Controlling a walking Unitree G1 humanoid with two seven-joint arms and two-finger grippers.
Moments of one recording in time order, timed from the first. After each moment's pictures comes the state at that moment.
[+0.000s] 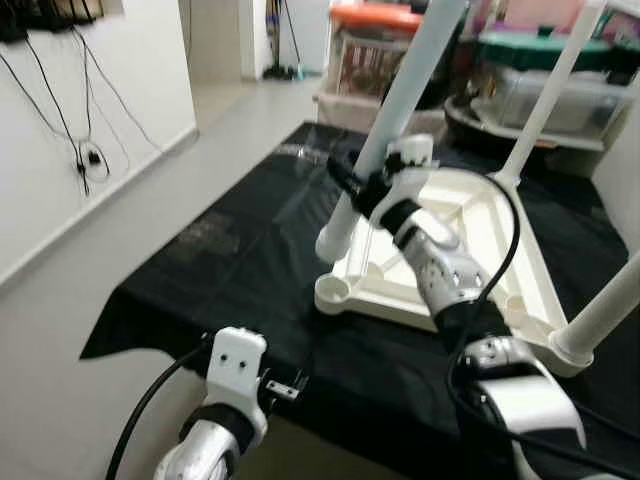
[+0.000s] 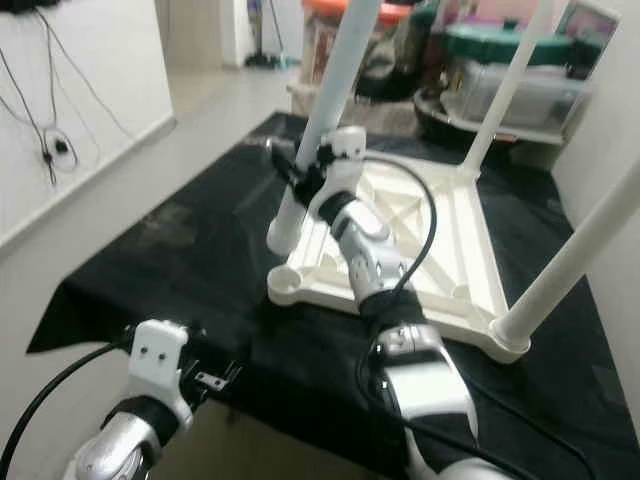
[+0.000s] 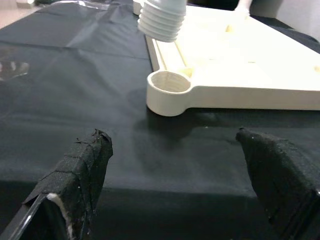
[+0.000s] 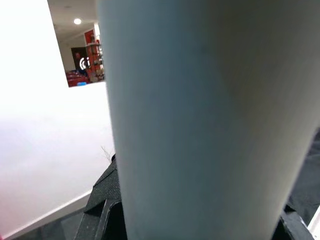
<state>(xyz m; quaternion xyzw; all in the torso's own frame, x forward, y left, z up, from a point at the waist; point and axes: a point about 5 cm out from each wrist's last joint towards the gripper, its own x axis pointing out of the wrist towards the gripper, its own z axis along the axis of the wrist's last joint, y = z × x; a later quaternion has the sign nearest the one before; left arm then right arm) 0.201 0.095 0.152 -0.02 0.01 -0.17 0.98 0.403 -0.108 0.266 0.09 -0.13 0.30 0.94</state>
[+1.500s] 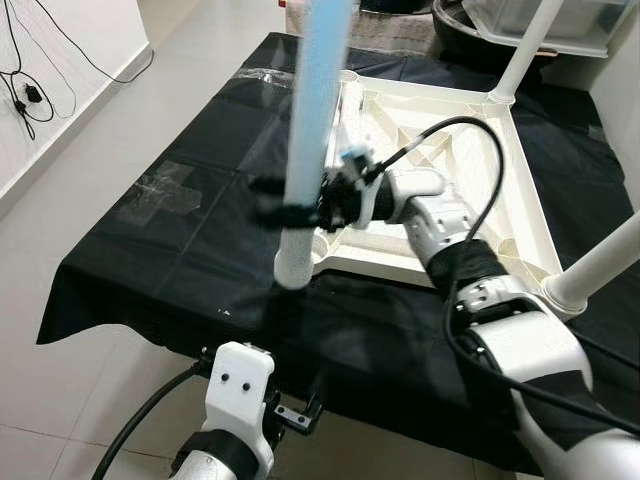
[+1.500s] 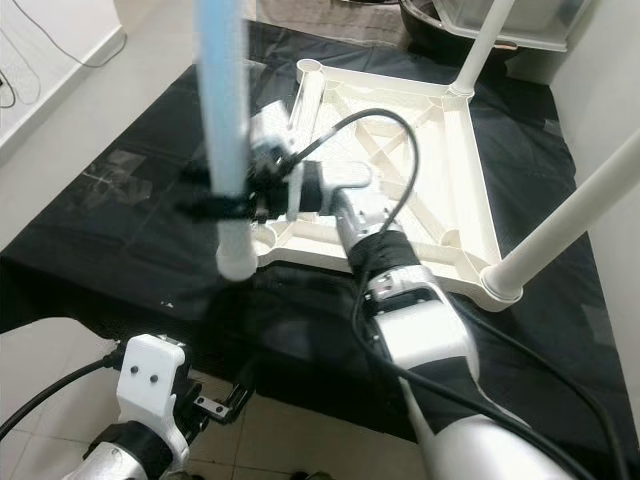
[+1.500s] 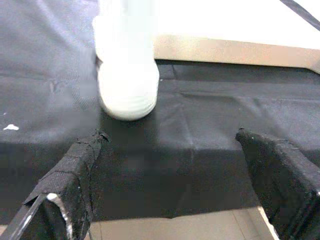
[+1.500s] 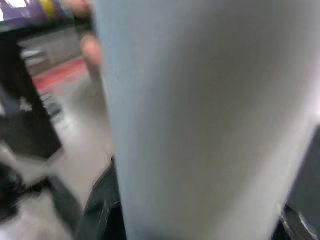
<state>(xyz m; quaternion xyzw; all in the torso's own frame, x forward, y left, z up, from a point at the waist) 0.166 0.089 0.168 -0.03 0.04 -0.19 0.98 0.361 -0.050 0.256 -0.09 -0.04 0.76 0.64</state>
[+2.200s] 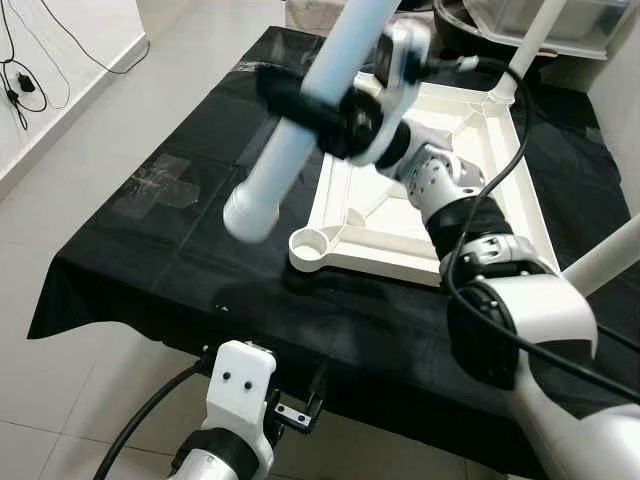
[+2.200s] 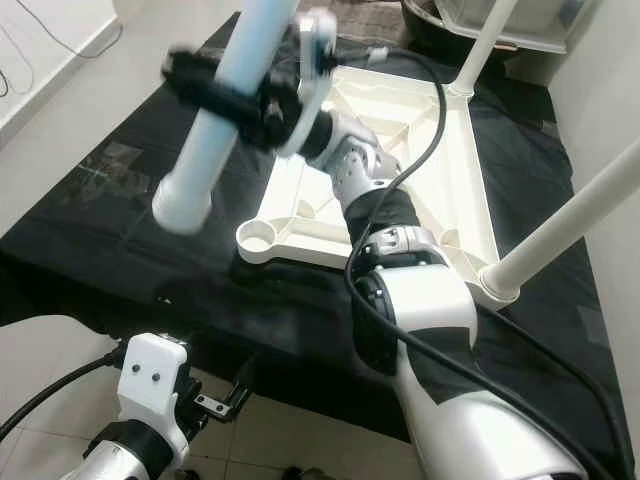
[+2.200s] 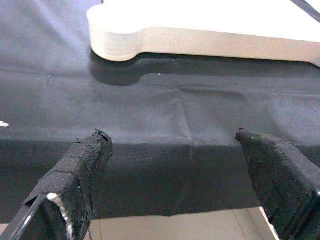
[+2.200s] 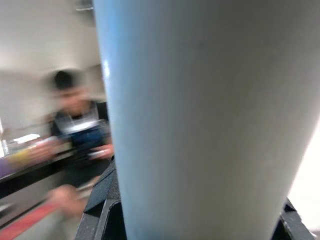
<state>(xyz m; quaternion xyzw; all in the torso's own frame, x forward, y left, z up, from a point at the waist) 0.168 0.085 0.168 -0.03 0.04 -0.19 0.98 0.380 -0.064 0.349 0.16 -0.21 0.65 0.71</state>
